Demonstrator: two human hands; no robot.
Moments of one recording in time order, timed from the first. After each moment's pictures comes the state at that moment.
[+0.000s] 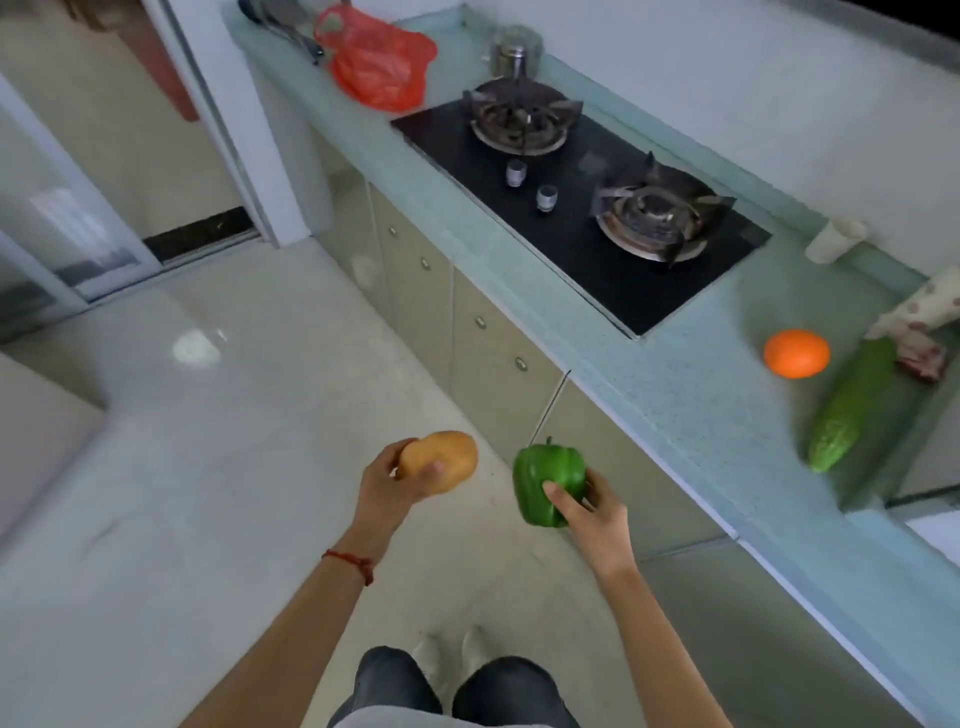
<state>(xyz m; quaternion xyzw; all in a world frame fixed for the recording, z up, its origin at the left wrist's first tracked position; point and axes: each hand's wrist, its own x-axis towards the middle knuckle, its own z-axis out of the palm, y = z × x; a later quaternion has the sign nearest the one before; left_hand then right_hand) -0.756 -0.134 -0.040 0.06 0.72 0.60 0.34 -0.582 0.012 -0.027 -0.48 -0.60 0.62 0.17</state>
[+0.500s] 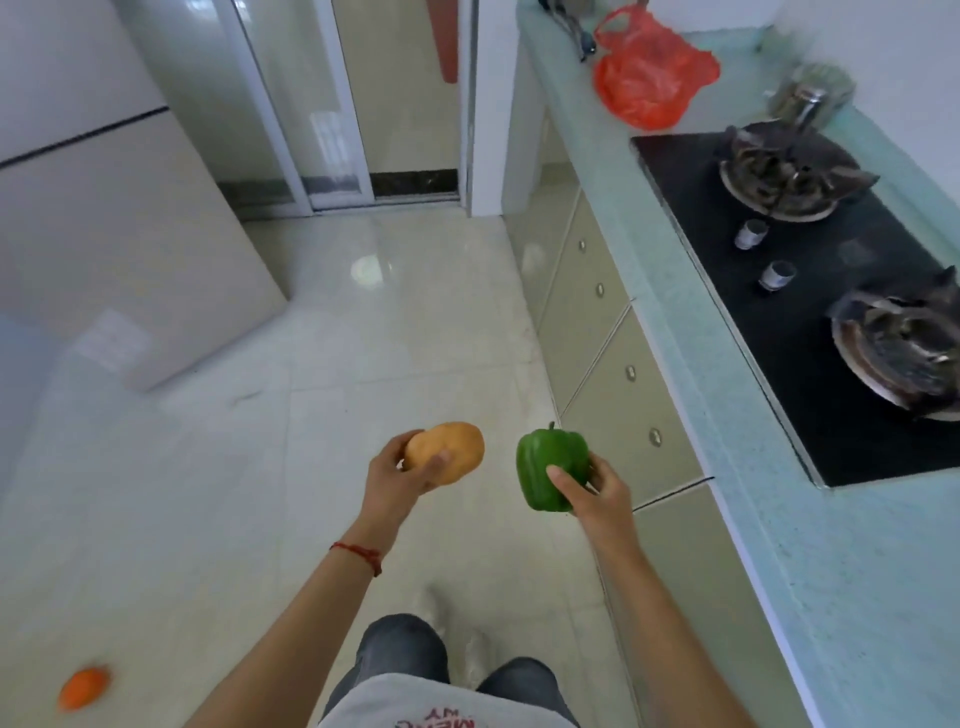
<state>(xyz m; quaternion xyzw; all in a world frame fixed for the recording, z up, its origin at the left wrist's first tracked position) -0.800 -0.187 -0.044 -0.16 0.72 0.65 0.18 -0.731 0.025 -0.039 -0.31 -0.67 0.68 0.00</state>
